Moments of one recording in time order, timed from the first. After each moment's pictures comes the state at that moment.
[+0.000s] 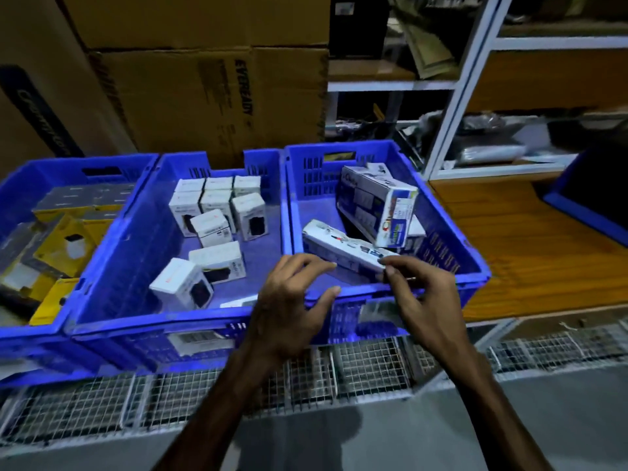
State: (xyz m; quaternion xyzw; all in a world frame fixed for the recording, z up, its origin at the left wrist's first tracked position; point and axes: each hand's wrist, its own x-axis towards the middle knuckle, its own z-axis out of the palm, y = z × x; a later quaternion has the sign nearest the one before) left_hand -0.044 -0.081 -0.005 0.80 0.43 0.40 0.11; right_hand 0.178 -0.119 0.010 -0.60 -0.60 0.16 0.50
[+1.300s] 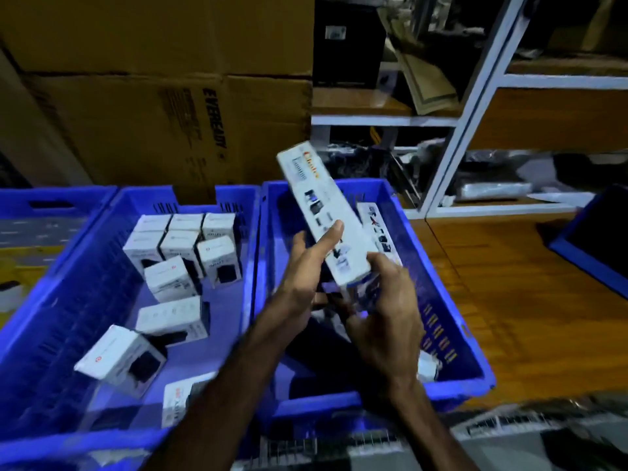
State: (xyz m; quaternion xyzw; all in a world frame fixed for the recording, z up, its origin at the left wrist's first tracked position) left_hand 0.071 0.074 0.059 0.35 0.47 0.45 0.68; right_hand 0.184 0.006 0.012 -0.65 -0.60 -0.03 0.47
